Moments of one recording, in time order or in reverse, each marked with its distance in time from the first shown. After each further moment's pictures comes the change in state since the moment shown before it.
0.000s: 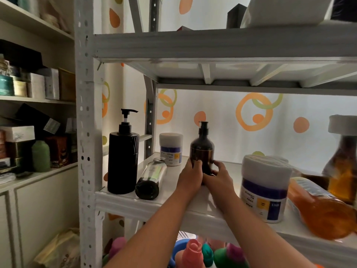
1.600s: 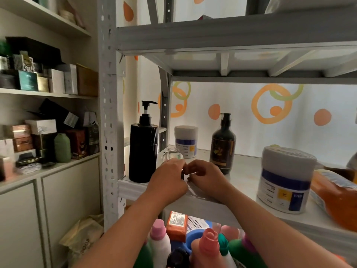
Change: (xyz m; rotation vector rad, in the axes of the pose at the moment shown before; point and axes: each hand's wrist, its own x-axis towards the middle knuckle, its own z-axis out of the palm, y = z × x) left_hand -0.045 -0.027 -0.098 0.844 0.076 0.376; right_hand -0.017 -0.006 0.043 -0.252 -0.395 -0.468
